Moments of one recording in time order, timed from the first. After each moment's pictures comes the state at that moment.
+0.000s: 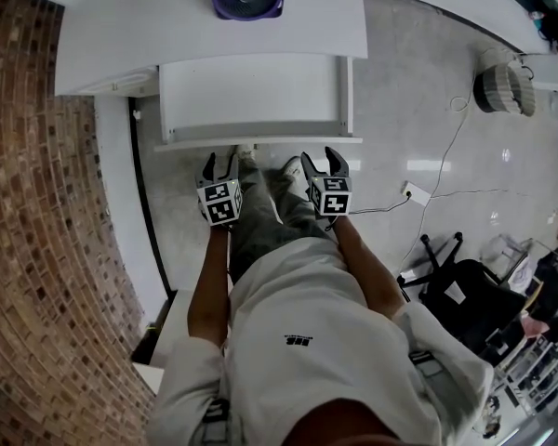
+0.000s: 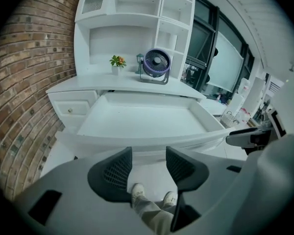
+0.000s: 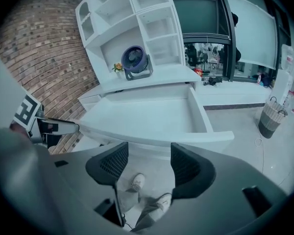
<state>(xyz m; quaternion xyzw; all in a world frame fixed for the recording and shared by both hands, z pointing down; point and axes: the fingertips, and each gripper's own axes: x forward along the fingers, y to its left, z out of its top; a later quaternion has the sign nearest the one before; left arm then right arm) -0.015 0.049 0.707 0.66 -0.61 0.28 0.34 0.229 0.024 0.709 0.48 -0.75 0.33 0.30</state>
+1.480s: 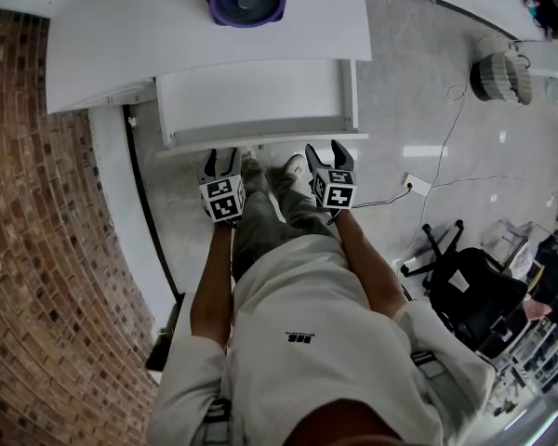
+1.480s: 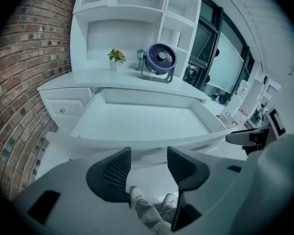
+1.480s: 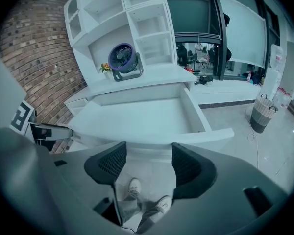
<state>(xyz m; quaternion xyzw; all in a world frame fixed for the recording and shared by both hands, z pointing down) -0.031 0.006 0.725 0.67 -0.59 0.28 0.36 0.223 -0.019 0.721 0.53 -0.72 0.33 0.29</state>
